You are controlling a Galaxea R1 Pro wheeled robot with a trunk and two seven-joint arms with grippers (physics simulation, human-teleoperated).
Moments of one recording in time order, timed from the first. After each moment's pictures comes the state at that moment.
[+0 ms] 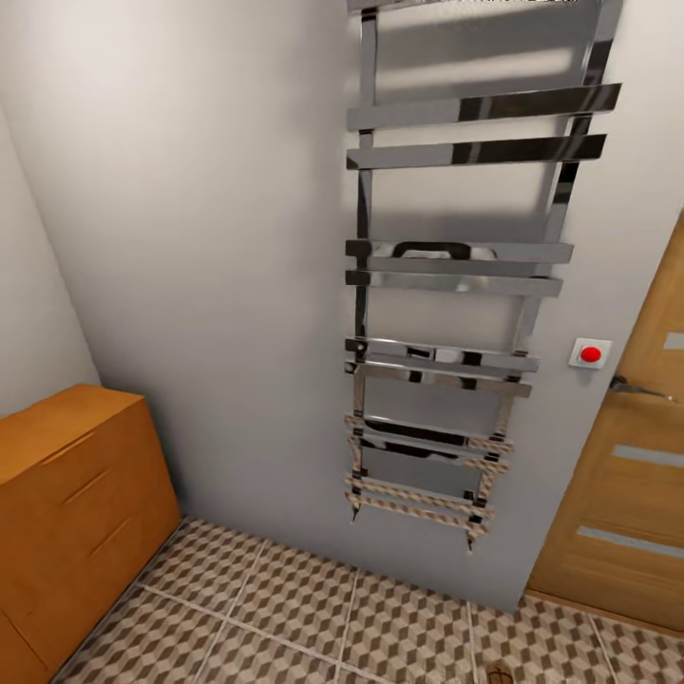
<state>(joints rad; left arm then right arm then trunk) -0.28 0.07 -0.53 0.07 0.92 -0.65 -0.02 -0.34 -0.08 0.15 0.07 -0.18 -0.67 -0.08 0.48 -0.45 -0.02</state>
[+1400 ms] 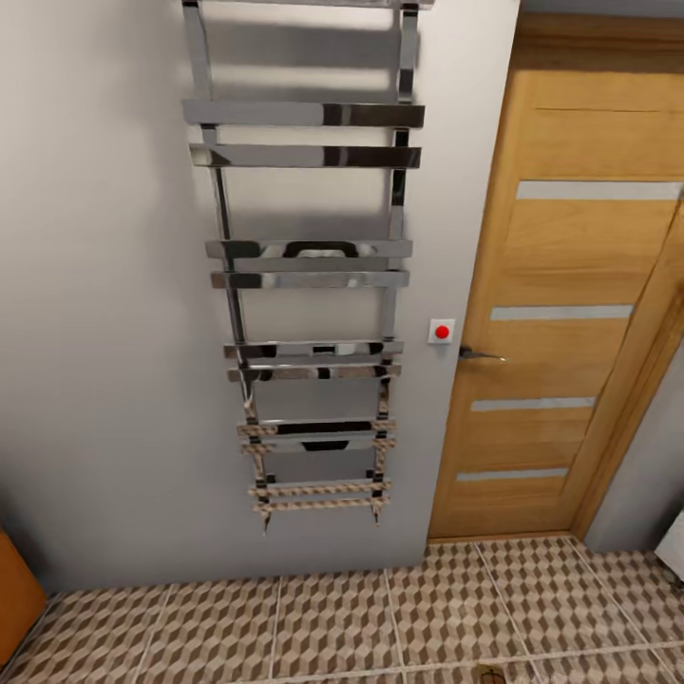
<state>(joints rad) -0.28 0.06 -0.53 0.07 0.92 -0.65 -0.02 -0.34 -0.06 0.15 0.07 -0.18 -0.66 -0.07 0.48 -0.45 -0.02</state>
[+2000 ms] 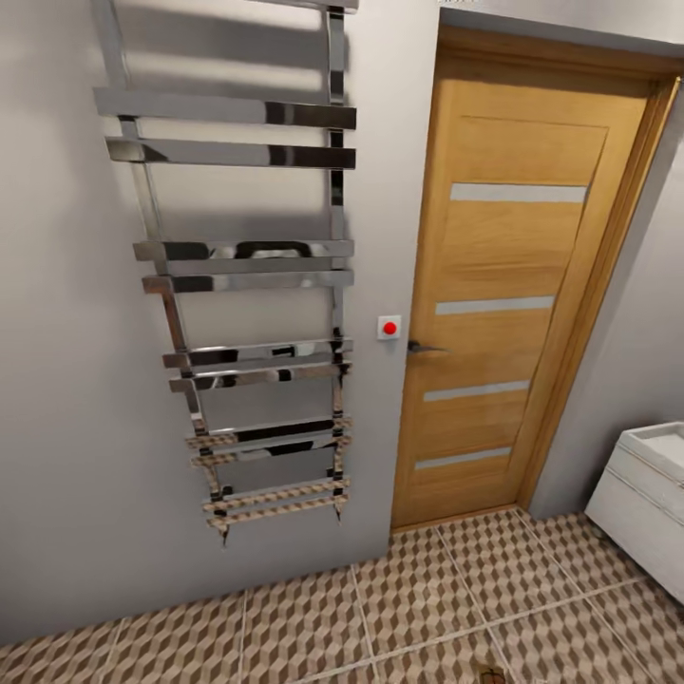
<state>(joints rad) -0.28 0.05 -0.53 0.07 0.92 -0.65 -0.02 -0.34 -0.06 0.15 0.07 -0.18 -0.66 -0.07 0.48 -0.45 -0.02</state>
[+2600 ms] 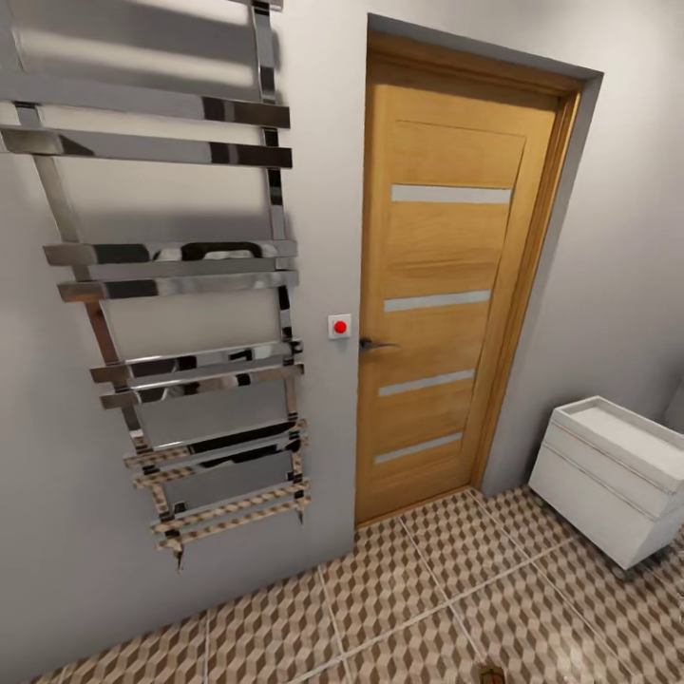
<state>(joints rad) -0.28 0.04 -0.54 0.07 0.91 -0.65 -0.03 -0.34 -0.06 0.15 0.07 -0.18 -0.66 -0.07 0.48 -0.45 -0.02</state>
